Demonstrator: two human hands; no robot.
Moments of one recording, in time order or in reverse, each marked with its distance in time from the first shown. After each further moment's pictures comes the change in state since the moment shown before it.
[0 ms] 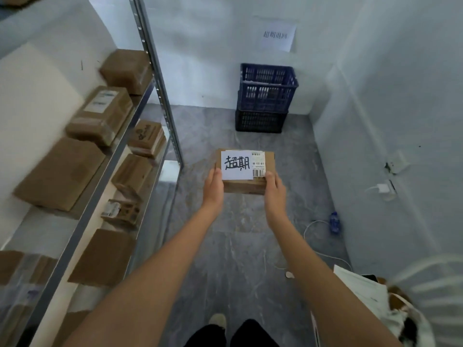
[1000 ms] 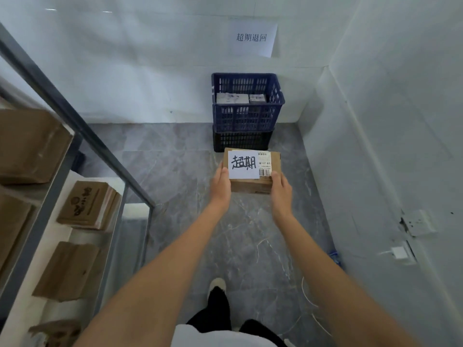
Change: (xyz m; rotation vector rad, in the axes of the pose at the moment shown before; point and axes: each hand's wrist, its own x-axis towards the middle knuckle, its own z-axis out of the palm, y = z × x) left_hand 0.406 0.083 0.235 0.041 -0.118 -0.089; right_hand 0.449 -0.087 0.038 -0.029 0.129 0.069
